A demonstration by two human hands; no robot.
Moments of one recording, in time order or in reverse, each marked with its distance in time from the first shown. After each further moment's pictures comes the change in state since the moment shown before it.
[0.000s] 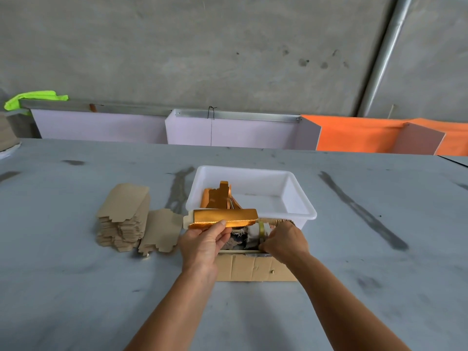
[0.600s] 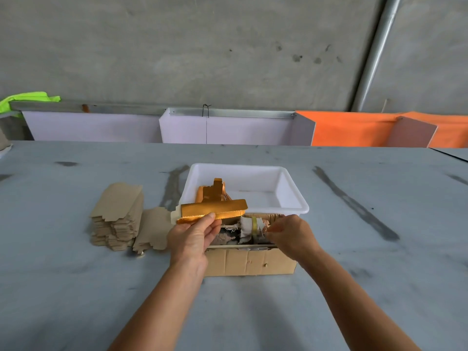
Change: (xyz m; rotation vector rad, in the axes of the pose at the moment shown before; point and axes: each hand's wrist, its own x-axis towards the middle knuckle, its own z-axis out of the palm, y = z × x) left_hand -0.005 0.010 0.000 -0.044 -0.006 0.006; right_hand -0.017 0.019 -0.027 0.164 0.009 -0.129
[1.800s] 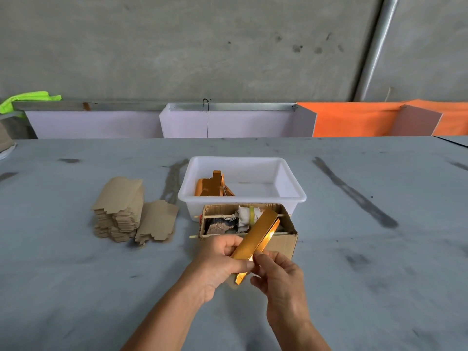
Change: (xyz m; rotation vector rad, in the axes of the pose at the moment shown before) left_hand -0.055 -0.016 -0.014 0.858 -0.573 -0.038; right_hand -0.097 0.002 0.049 1.224 0.051 0.297
